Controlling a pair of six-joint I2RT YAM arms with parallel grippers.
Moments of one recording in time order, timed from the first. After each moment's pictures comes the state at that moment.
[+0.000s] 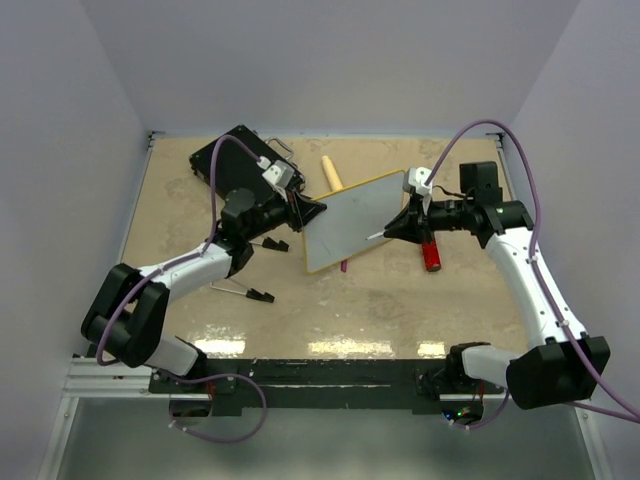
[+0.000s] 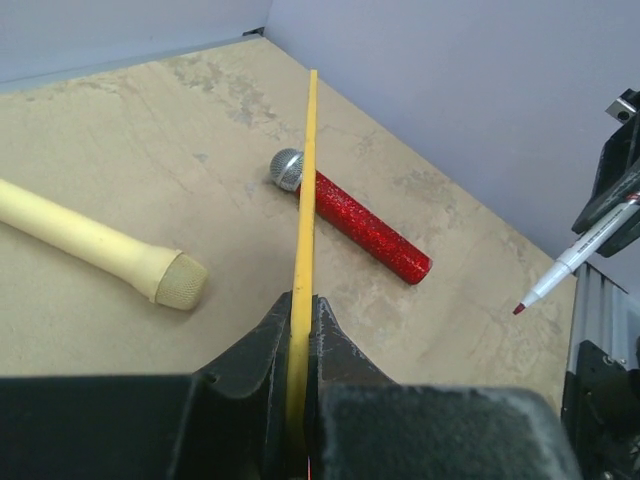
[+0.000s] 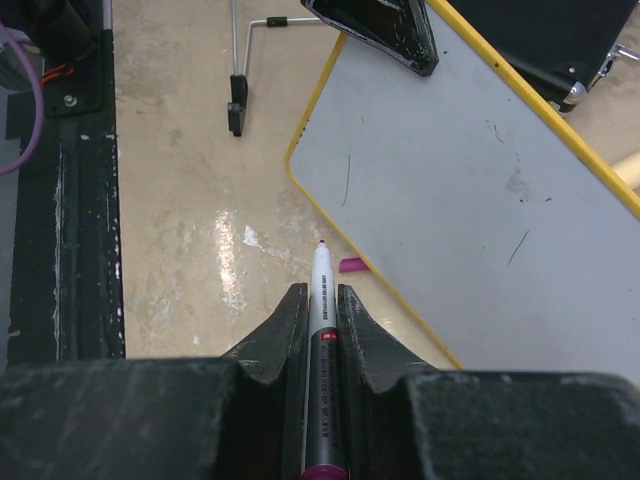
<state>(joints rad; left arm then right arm) -0.49 1.46 0.77 0.70 0.48 -0.39 0.14 1.21 1.20 -0.83 -1.06 -0.76</state>
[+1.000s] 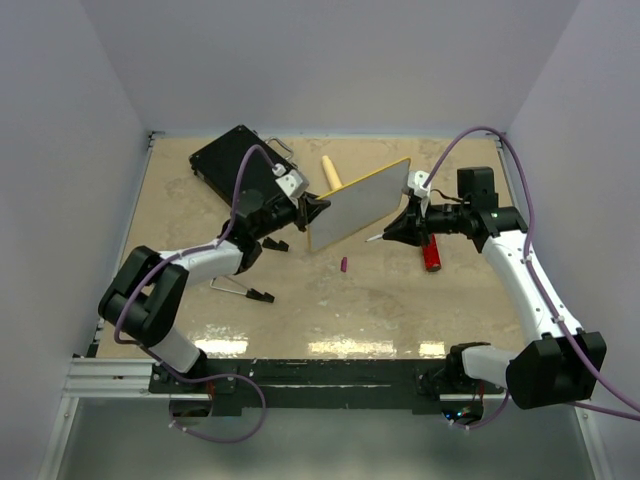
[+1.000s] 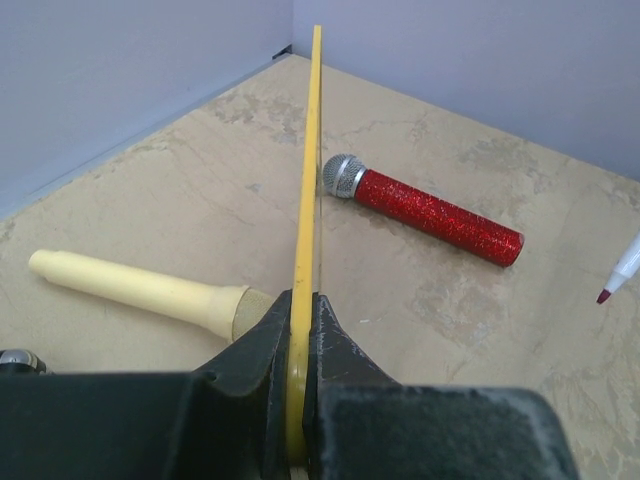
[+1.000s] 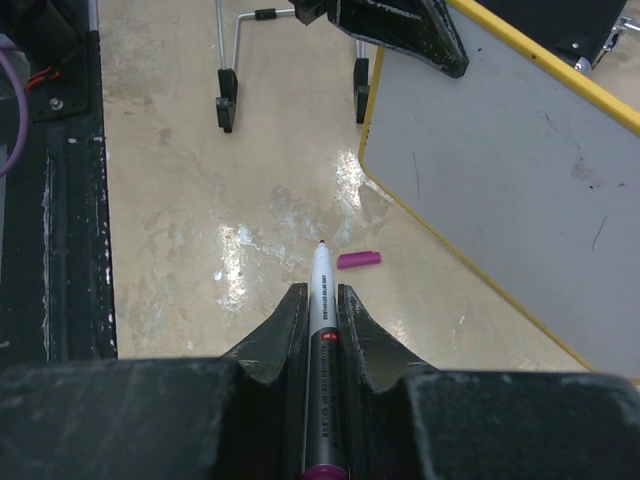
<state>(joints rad) -0.51 1.60 0.80 0.82 0.49 -0.07 0.13 1.21 1.11 -0.72 -1.06 -0.70</state>
